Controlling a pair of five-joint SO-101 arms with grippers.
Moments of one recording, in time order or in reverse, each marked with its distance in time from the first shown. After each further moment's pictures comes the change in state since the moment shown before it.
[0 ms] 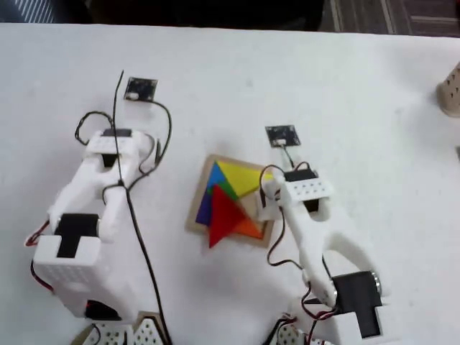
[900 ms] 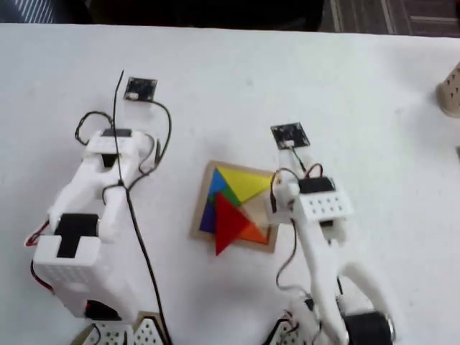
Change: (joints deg) left arm 0.0 0.0 0.0 0.0 0.0; right arm 4.0 -19.2 5.9 6.6 5.6
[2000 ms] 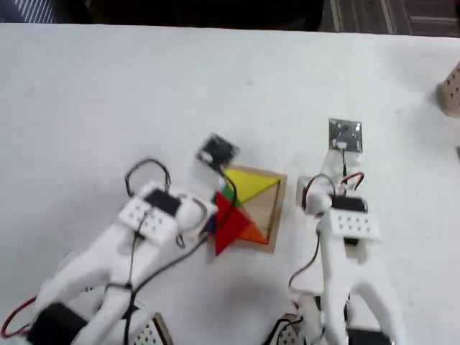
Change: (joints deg) left arm 30.9 -42.5 34.9 9.1 -0.2; right arm 15.2 0.4 4.7 -19.8 -4.4
